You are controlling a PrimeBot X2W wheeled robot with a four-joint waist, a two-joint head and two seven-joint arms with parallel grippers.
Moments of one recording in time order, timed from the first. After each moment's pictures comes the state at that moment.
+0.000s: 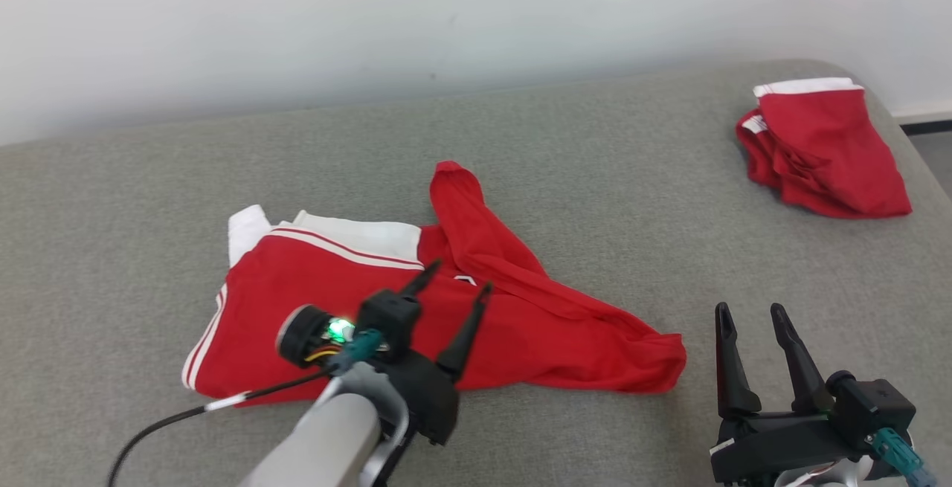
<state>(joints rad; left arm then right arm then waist) -0.64 0.13 -0.81 0.67 -0.53 -0.06 -0.26 -0.10 -0.05 0.01 0.24 0.25 0.13 -0.26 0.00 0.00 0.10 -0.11</state>
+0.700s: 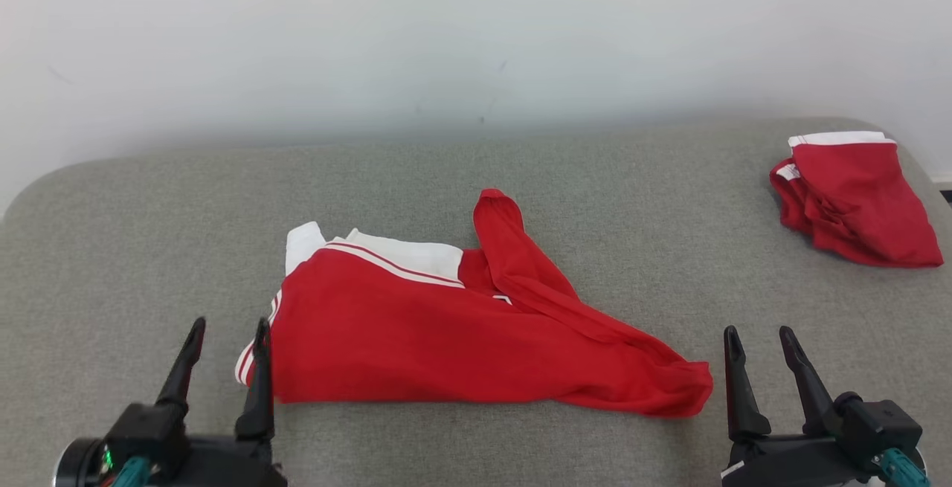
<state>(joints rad) -0.15 0.34 -0.29 0.15 -0.43 0.11 -0.26 -0.05 -0.08 0.00 0.24 0.24 0.13 -0.26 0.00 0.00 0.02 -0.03</state>
